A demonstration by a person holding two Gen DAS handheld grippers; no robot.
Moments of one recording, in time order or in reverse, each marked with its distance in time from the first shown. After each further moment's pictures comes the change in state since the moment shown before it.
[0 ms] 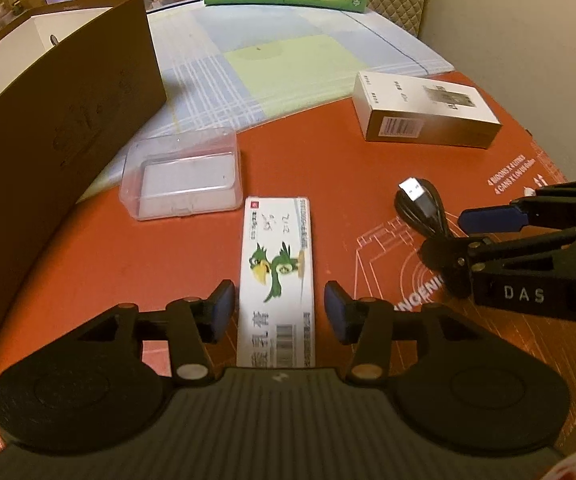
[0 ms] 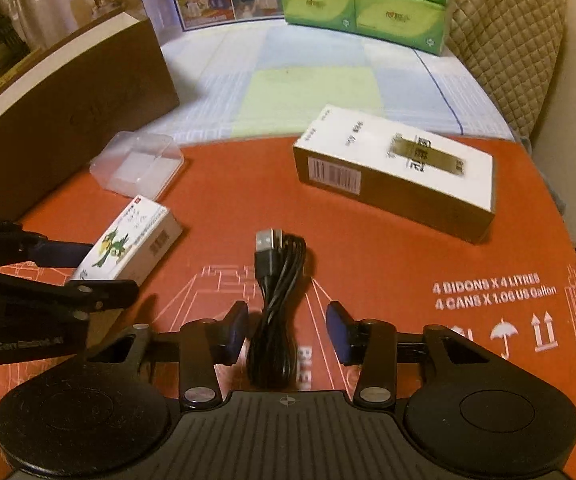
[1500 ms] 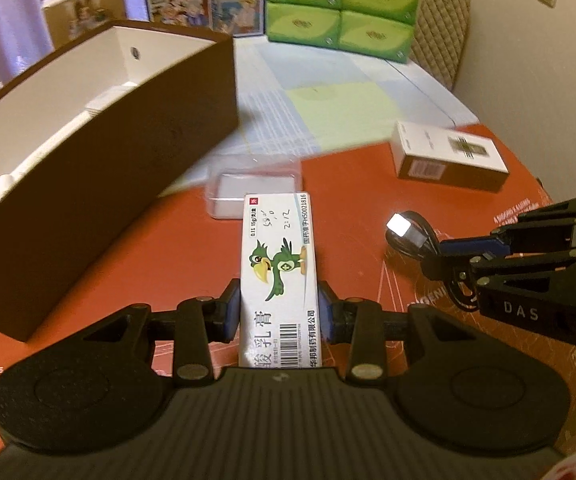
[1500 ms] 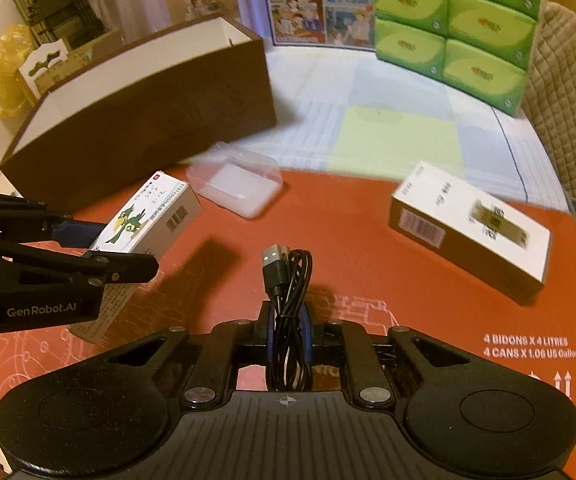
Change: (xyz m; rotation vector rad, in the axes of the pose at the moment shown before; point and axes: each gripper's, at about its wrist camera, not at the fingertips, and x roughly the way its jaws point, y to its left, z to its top) left arm -0.067 0.026 -0.020 -0.129 -0.103 0.076; right arm -0.027 0.043 0.011 -0.176 -0.037 0.137
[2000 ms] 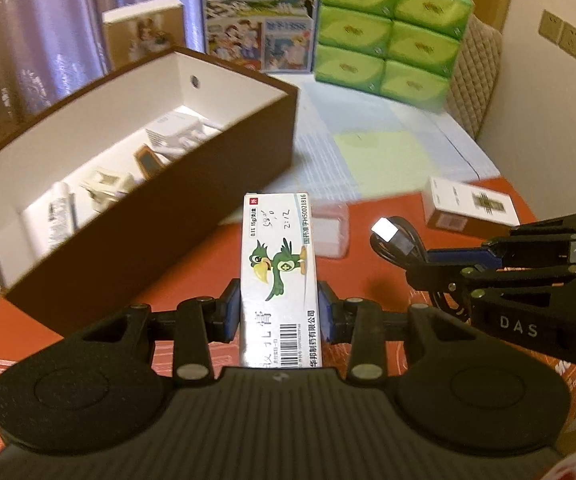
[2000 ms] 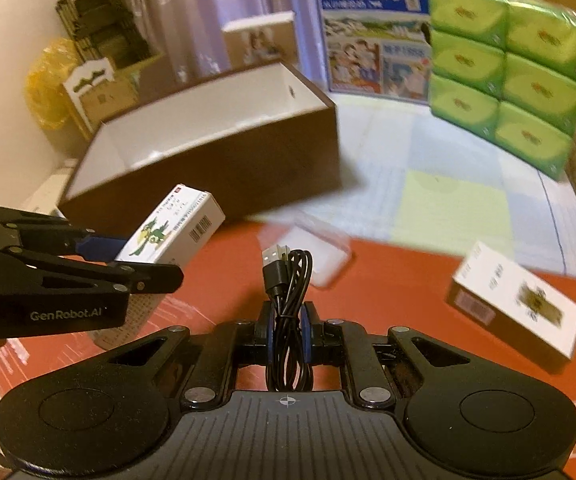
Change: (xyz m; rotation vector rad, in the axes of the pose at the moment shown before) left arm -0.050 0.039 0.016 -0.100 -0.068 0.056; right arm -0.018 0.040 0.040 -0.065 -0.087 0.113
